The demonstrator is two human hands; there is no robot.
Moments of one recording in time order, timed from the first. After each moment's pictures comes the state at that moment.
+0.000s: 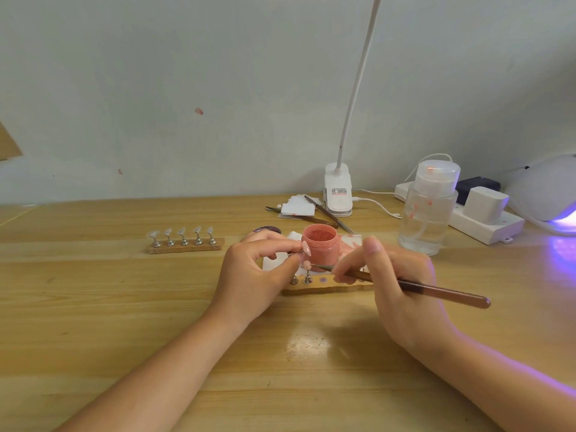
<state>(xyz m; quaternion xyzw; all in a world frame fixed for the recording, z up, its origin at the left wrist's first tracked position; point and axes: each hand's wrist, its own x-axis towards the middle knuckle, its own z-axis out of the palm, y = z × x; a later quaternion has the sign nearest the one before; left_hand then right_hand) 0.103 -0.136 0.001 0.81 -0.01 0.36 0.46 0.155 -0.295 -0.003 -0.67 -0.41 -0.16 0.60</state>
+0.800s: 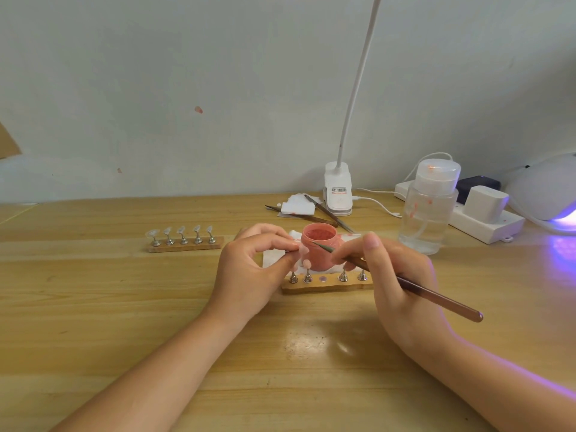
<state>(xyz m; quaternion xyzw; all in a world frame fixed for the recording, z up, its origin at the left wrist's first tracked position) 0.103 -0.134 0.001 0.81 0.00 0.37 0.46 0.153 -0.292 -0.005 -0.65 -0.41 -0.16 0.62</state>
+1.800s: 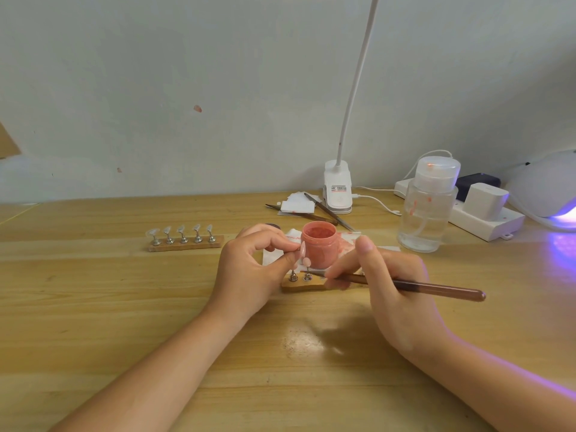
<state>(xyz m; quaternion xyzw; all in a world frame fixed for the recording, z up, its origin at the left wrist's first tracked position) 0.106 -0.134 -0.001 0.80 0.00 0.38 0.47 0.145 -0.291 -0.004 -0.64 -0.38 -0.09 0.66</state>
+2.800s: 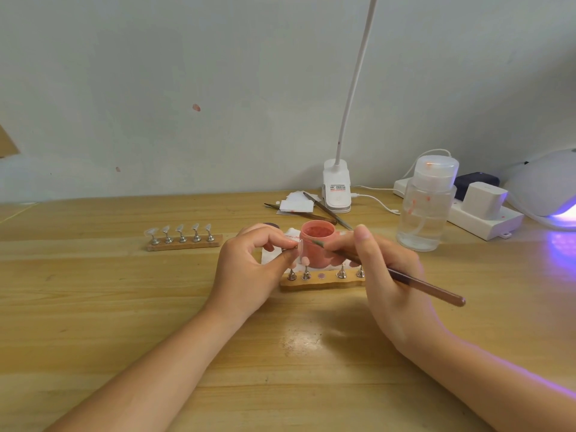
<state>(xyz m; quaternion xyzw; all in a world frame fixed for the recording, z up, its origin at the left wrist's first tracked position) 0.106 -0.132 0.000 0.81 0.01 0.36 0.47 0.146 -0.288 -0.001 -0.63 -0.35 -0.08 0.68</state>
